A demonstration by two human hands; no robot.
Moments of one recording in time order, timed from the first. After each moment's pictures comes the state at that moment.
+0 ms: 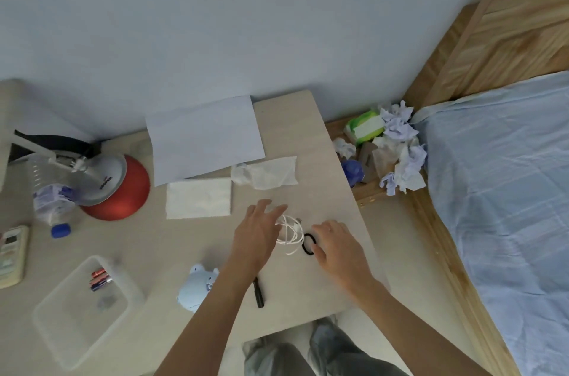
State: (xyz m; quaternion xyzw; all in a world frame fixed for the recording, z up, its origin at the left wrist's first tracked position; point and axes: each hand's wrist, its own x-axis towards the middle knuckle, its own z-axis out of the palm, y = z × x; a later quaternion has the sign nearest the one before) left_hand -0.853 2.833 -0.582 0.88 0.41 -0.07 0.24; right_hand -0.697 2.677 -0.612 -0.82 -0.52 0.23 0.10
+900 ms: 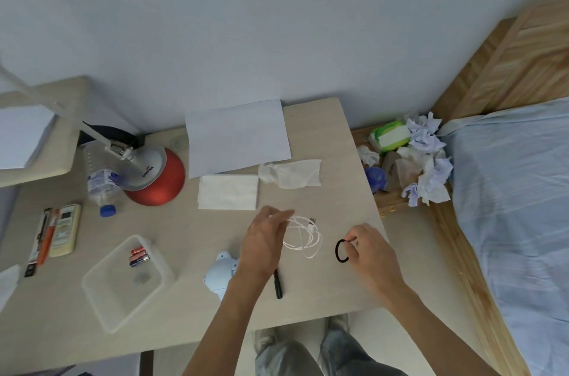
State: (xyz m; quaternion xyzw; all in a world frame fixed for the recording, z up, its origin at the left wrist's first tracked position) left_hand -0.894 2.814 -0.557 0.81 0.46 0.13 0.33; right_hand -0.685 2.662 -0.584 -0.85 -0.44 0.24 0.18
